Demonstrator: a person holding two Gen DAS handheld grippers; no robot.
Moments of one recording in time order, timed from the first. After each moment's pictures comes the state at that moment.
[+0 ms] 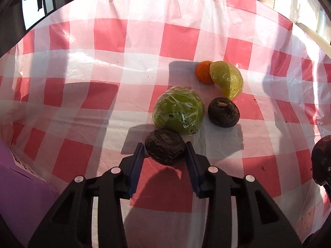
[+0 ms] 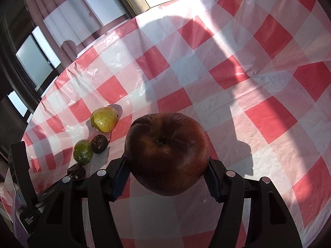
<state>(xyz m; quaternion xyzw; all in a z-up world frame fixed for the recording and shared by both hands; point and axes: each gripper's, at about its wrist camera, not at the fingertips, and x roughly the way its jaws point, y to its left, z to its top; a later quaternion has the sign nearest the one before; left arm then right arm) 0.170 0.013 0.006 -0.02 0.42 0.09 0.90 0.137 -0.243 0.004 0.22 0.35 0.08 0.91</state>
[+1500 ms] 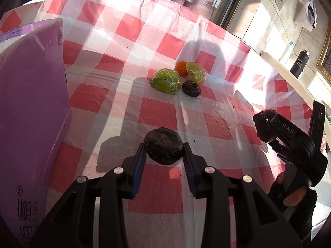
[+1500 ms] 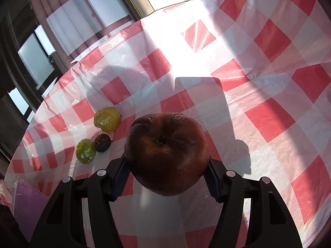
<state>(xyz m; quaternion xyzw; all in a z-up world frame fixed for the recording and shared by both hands) 0.048 0.042 0.015 -0.16 0.36 -0.02 0.92 0.130 -0.239 0.009 0.21 0.34 0.09 0.91</state>
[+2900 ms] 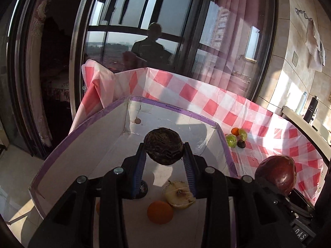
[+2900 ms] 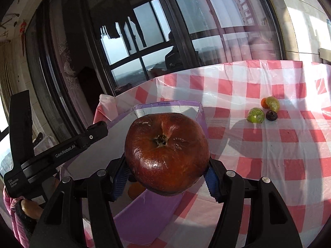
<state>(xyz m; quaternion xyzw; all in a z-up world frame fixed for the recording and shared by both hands) -0.163 0.209 0.129 -0.14 0.23 0.14 0.95 -0.115 -0.017 0.108 0.05 0.24 0.39 0.89</state>
